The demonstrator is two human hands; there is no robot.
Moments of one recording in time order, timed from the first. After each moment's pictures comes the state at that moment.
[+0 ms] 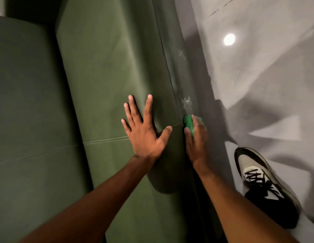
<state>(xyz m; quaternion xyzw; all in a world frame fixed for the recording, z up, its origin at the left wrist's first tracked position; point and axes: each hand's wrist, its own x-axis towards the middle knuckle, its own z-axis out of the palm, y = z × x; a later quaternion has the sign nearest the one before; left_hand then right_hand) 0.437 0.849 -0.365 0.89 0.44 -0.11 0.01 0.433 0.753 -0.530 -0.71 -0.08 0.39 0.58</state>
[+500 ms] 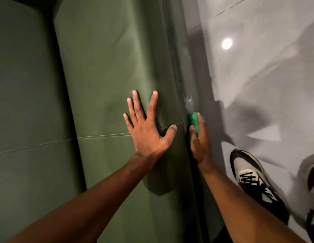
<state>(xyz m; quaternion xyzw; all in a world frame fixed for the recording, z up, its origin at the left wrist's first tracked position) 0.437 0.850 -0.366 0.90 0.43 -0.08 0.02 0.441 0.755 -0.542 -0.66 -0.04 0.43 0.61</state>
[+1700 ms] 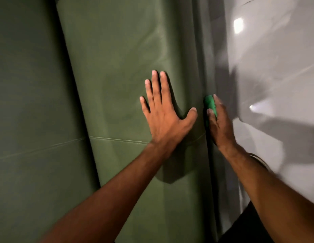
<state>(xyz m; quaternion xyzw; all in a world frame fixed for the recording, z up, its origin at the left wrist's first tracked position) 0.487 0.909 -0.355 0.88 0.47 -0.10 0.05 0.507 0.807 -0.528 -0.69 -0.11 0.41 0.58</state>
